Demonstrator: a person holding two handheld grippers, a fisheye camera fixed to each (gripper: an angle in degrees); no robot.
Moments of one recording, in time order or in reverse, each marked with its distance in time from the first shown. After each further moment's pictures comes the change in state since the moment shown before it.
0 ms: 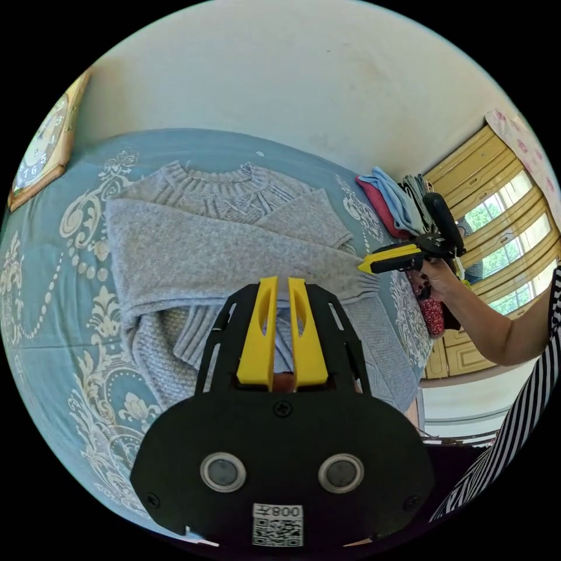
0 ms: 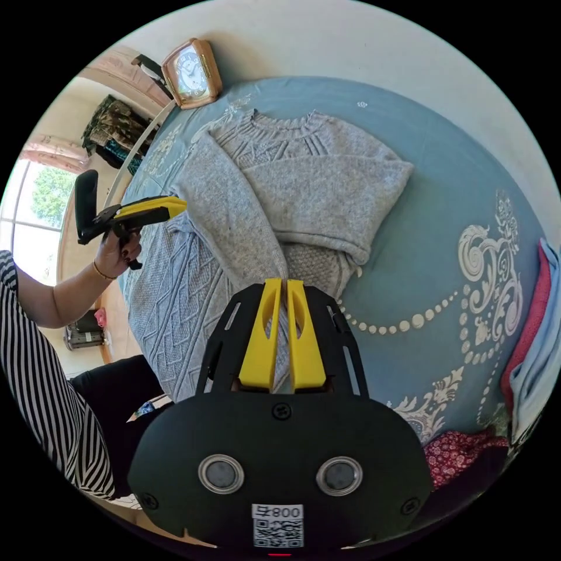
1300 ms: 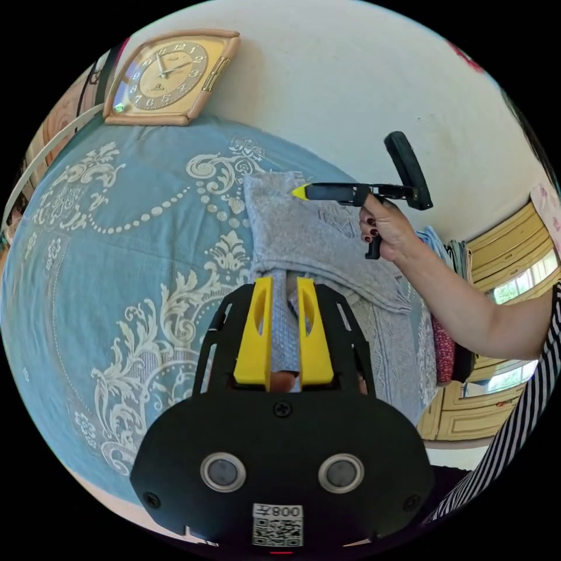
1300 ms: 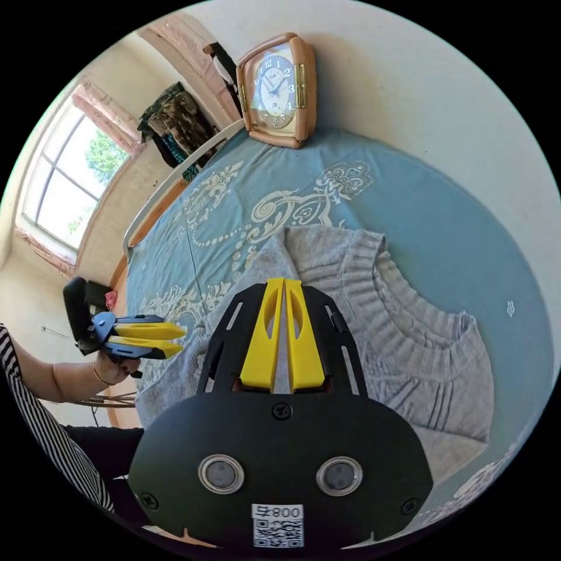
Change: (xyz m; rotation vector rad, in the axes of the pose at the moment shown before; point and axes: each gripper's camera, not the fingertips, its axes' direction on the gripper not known) left arm -0.130 0.088 -0.089 0.083 -0.110 -0.318; right arm -0.085 -0.124 0.065 0.173 -0.153 -0.262
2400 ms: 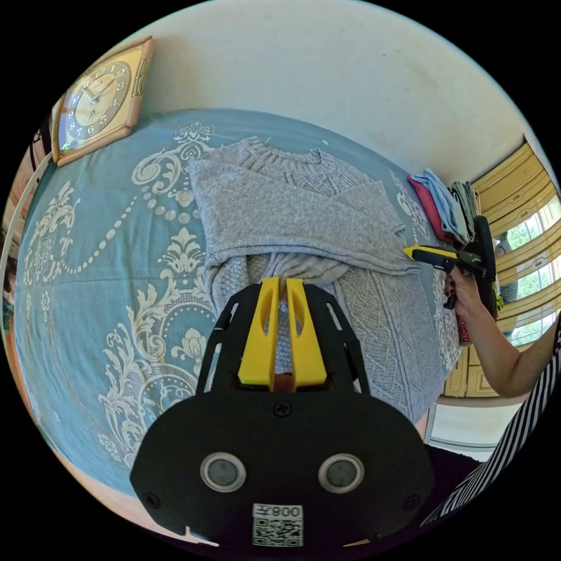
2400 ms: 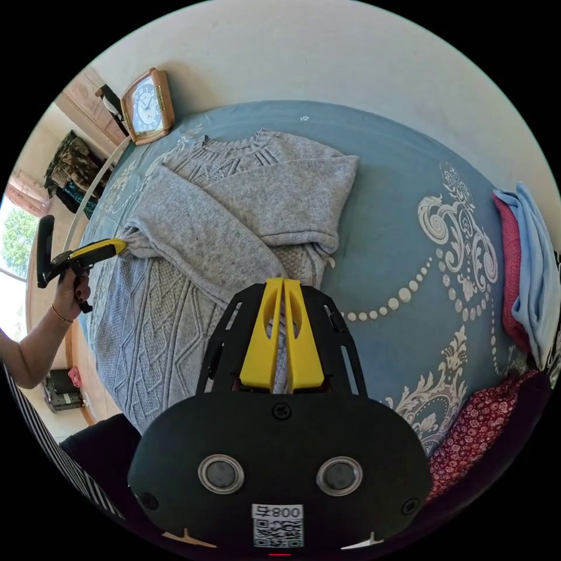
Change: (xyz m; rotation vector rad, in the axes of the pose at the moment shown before) left arm -0.068 0.036 0.066 -0.135 -0.096 0.201; right arm 0.019 0.338 -0.055 -0.007 0.372 0.425
